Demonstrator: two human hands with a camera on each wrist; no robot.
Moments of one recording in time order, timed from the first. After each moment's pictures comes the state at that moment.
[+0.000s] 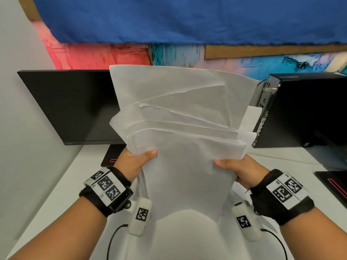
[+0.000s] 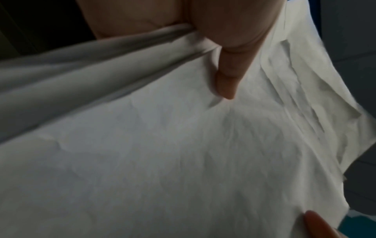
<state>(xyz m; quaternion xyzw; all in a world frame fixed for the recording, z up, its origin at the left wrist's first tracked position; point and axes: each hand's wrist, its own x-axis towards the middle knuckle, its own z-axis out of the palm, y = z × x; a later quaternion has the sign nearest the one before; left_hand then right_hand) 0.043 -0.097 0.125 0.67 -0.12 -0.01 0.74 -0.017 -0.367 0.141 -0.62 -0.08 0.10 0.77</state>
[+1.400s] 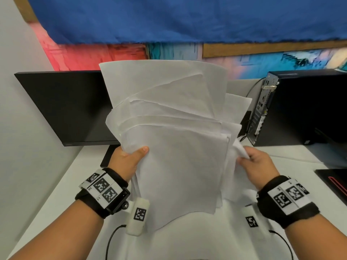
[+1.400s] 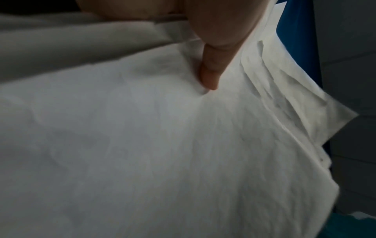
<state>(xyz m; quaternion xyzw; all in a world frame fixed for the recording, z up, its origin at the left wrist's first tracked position) 0.042 -0.098 0.128 0.70 -0.01 0.07 0.71 -0.016 -0.404 0.113 -0.81 0.07 -0.13 0.57</state>
